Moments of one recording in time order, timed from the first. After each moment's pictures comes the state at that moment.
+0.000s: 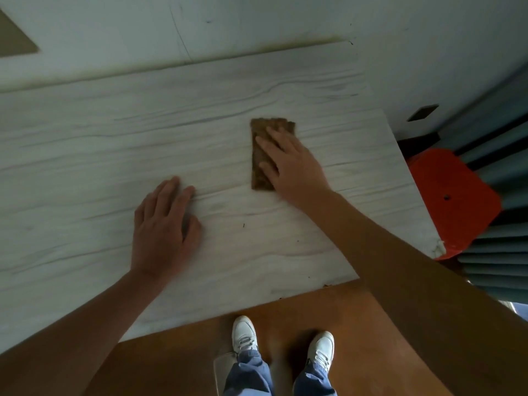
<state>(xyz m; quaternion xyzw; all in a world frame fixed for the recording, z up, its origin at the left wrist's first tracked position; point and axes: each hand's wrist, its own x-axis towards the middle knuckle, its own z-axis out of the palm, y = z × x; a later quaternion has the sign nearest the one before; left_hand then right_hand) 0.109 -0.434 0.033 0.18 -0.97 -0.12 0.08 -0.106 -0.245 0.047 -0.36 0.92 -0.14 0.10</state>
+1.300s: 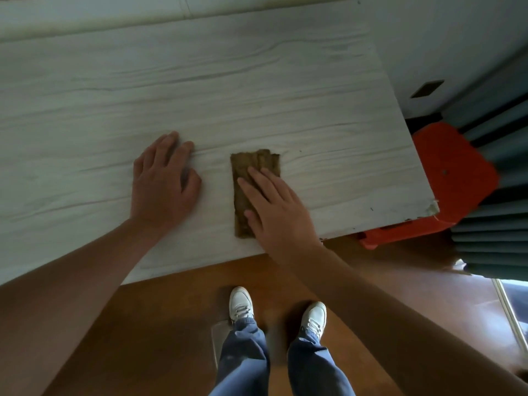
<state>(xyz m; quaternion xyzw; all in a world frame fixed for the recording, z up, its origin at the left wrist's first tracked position) 0.113 -0.435 0.038 0.19 -0.97 -0.14 0.06 0.052 -0.203 0.050 -0.39 0.90 -0.15 0.12</state>
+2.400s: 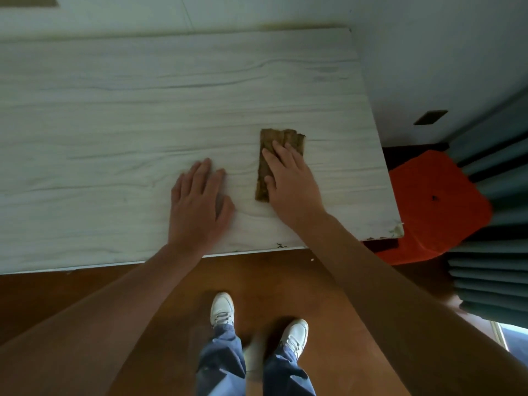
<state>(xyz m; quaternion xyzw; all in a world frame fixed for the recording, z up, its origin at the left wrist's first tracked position) 0.102 -0.305 0.033 0.22 -0.96 -0.12 0.08 -0.043 -0.161 0.056 -0.36 0.91 -0.18 0.12</state>
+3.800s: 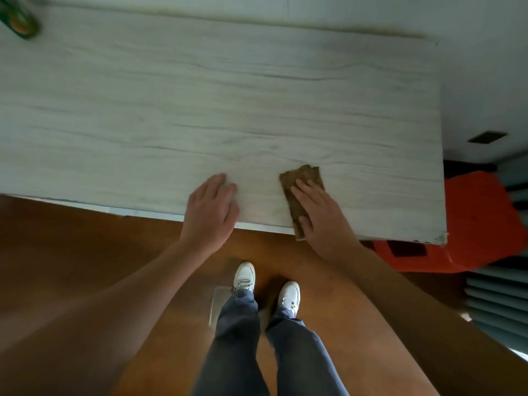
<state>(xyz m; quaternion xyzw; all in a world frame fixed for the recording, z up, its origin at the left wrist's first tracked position) 0.226 -0.352 0.072 0.29 -0.94 -0.20 -0.04 0.044 -0.153 0.066 -0.48 0.84 -0.15 0.21</state>
